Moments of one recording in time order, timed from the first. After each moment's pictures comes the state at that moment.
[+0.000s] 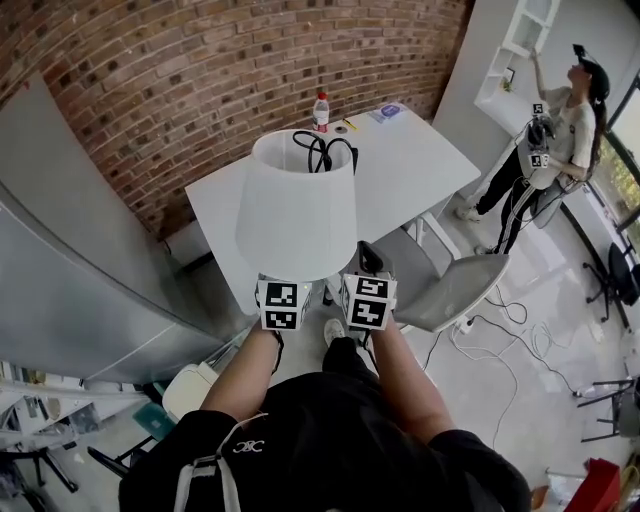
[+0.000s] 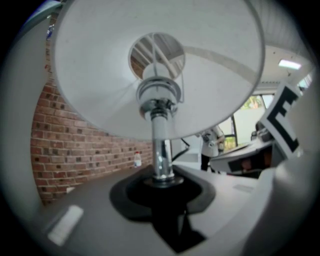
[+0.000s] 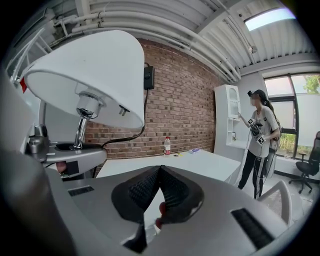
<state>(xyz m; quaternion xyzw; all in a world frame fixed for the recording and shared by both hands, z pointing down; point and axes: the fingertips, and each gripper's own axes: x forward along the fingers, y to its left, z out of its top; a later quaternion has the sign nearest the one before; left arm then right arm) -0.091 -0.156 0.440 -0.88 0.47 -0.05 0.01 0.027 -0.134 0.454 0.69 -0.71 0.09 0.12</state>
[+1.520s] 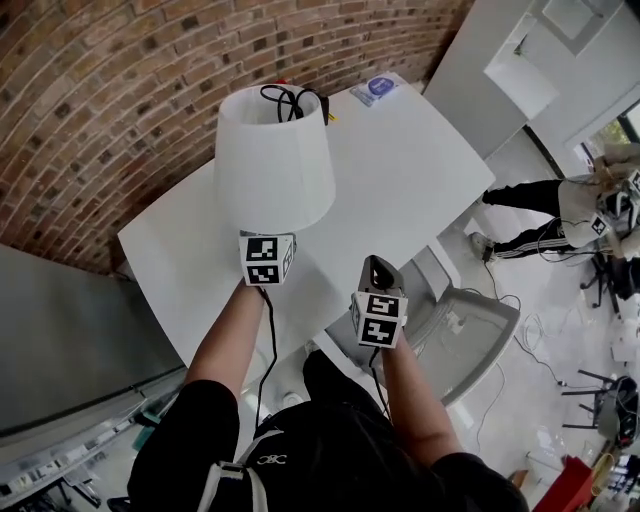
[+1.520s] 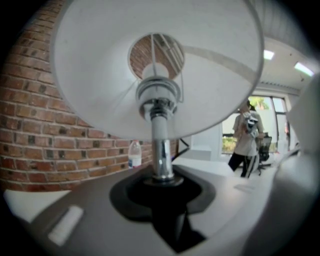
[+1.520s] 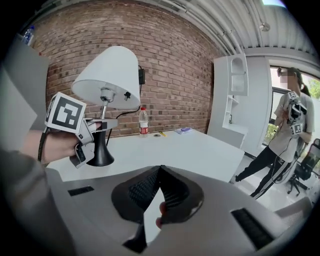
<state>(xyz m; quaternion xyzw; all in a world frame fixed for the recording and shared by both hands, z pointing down) 0.021 -0.522 0.534 -0.88 0.46 -0.06 -0.04 0.172 -0.355 0.570 0.70 -0.65 0.18 0.22</state>
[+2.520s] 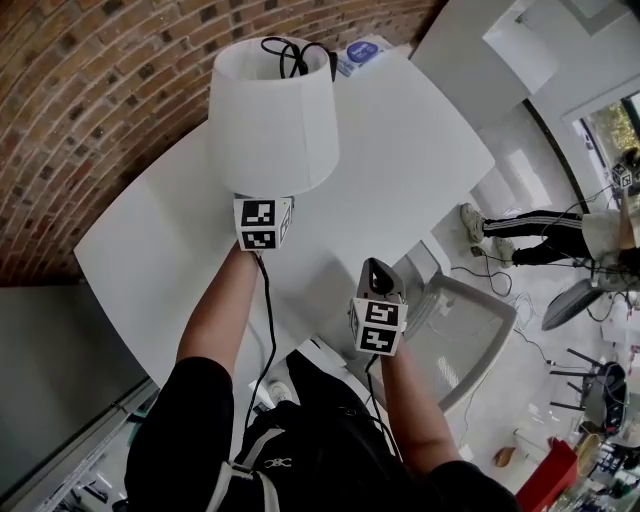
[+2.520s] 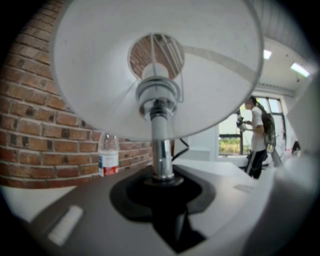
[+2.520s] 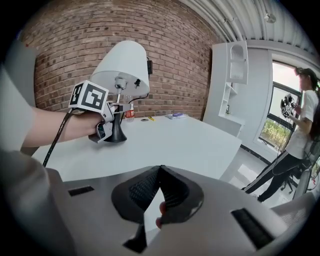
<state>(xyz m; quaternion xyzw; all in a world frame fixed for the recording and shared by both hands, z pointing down) 0.129 -0.624 0.582 -0.90 0.44 -0.05 -0.03 0.250 -0.377 0.639 0.70 -0.62 0.22 0.26</state>
